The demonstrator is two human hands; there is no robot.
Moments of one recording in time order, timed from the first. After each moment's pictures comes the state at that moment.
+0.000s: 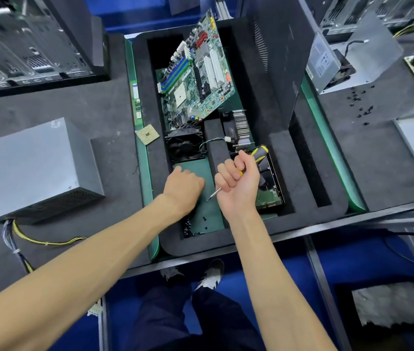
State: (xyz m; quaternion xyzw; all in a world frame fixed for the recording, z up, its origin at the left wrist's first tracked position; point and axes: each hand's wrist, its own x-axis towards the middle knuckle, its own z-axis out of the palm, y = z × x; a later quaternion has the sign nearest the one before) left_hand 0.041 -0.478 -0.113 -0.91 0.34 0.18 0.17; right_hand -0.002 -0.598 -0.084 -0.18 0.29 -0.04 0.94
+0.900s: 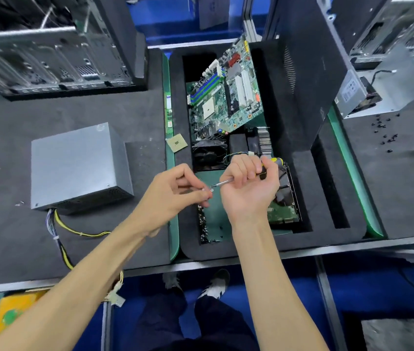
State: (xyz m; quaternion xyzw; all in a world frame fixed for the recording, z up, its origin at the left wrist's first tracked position) left_hand 0.005 -0.404 -0.012 -0.70 0.03 0.23 -0.67; right_hand 0.008 -0.565 -0.036 0.10 0.21 -0.03 0.97
